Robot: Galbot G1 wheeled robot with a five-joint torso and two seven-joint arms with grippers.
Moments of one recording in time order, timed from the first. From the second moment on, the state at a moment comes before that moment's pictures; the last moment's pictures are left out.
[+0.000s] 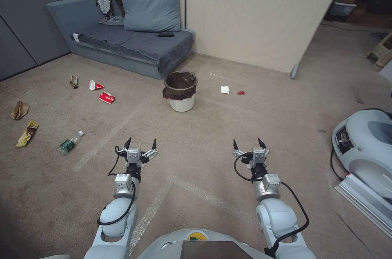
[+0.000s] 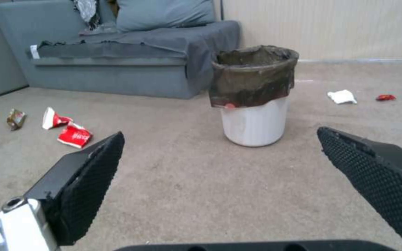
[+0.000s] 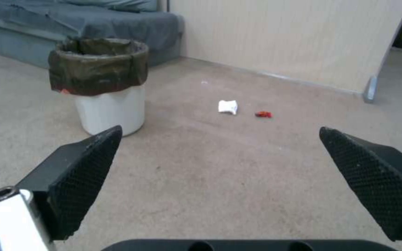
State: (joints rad) left arm 1.55 -1.50 -0.55 -2.00 0.00 0.00 0.00; right arm -1.55 1.50 0.55 2.00 0.00 0.00 0.00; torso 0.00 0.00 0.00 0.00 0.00
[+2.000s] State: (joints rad) left arm 1.58 -1.50 -0.57 -2.24 0.12 0.20 -0.26; right arm -1.57 1.61 0.61 2.10 -0.13 0.22 -0.01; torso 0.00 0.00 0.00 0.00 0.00
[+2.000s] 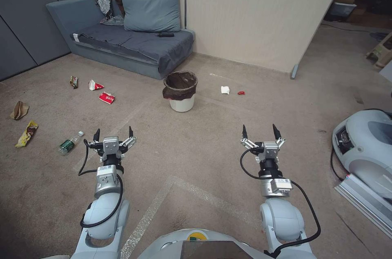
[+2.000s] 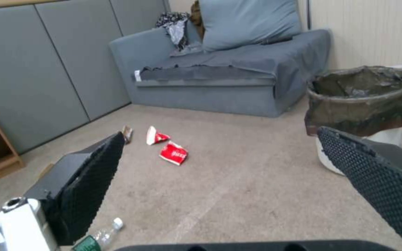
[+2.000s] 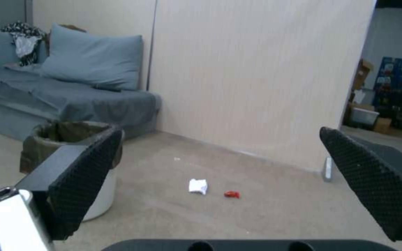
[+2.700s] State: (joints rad) left arm 1.58 -1.50 -0.56 -2.24 0.12 0.20 -0.25; right arm -1.57 1.61 0.61 2.10 -0.12 0.22 -0.03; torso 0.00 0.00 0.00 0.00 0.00
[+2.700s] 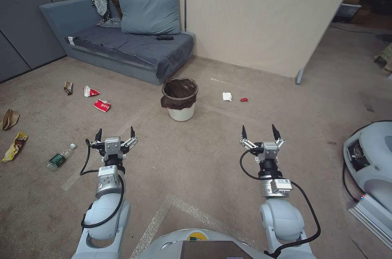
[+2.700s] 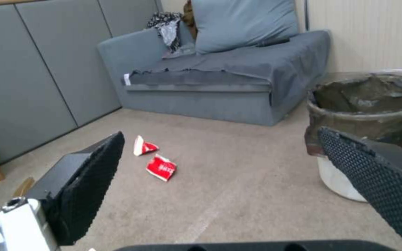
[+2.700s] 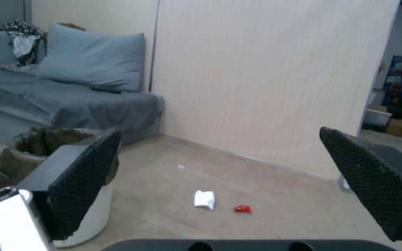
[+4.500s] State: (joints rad) left arm 1.59 -1.50 -0.53 -2.26 0.15 0.20 -0.24; right arm -1.58 1.61 0.61 2.10 -0.12 0.22 -0.05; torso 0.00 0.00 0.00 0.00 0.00
